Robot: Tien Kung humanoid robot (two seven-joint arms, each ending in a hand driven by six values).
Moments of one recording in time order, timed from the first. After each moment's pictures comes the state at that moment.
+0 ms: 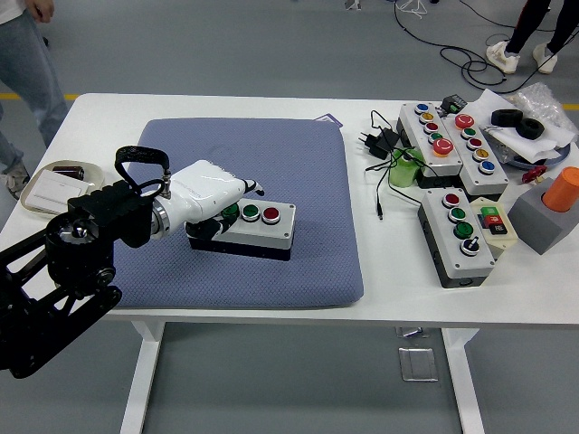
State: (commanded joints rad) left arm -0.63 0.39 -0.82 -1.55 2.27 -0.38 0.15; right arm 0.05 -0.16 0.71 0.18 -0.57 -0.31 -0.14
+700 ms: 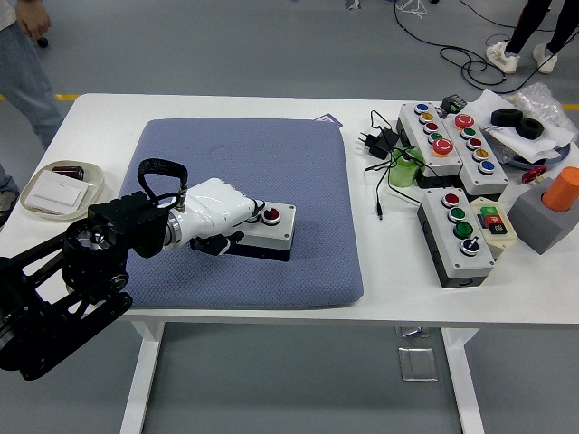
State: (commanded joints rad) left arm -0.64 0.39 -0.77 -1.51 2.27 -0.42 0.14; right arm 0.05 -0.16 0.71 0.18 -0.58 -0.30 -0.14
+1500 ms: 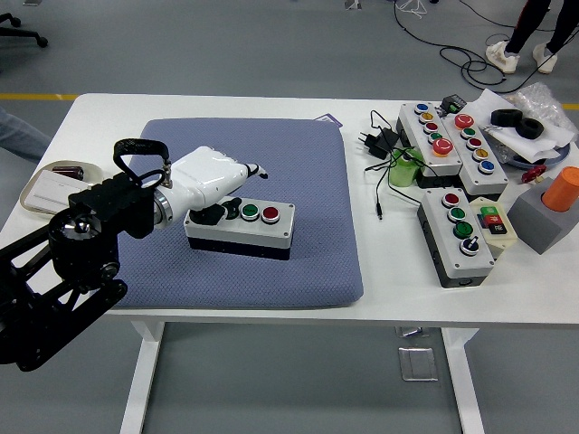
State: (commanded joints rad) left arm -0.63 0.39 -0.88 -1.56 2.27 -0.31 0.21; right arm 0.06 -0.16 0.71 0.18 -0.57 -0.30 -0.13
